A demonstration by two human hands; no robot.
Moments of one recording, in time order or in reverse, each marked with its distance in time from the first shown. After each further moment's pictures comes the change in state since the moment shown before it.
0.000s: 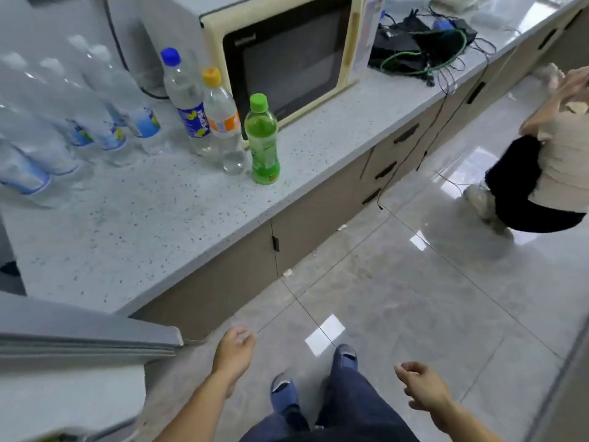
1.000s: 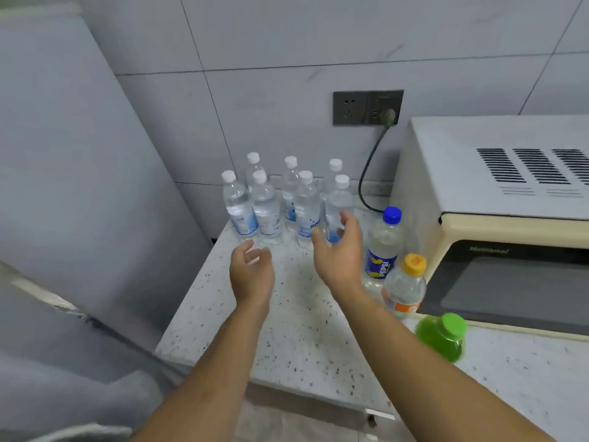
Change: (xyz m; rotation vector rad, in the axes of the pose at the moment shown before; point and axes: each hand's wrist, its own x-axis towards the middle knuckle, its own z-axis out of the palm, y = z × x) left_hand 0.045 0.301 -0.203 -0.865 1.178 0.204; right_hand -0.165 -0.587 0.258 0.062 -0.611 -1.289
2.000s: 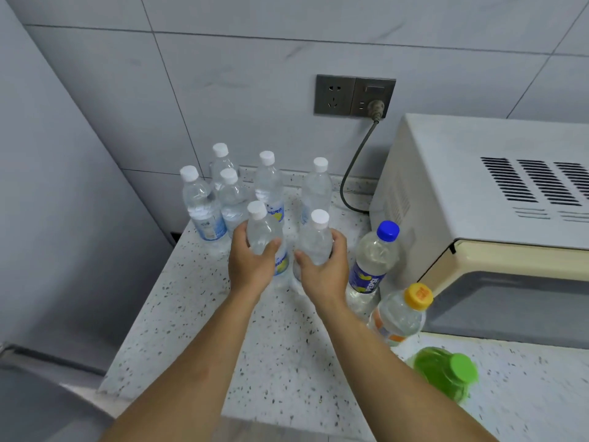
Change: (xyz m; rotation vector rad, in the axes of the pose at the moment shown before) left_hand 0.073 -0.021 0.069 0.160 -0.234 0.198; right_hand 0.042 0.057 0.020 0.012 0.101 0.040
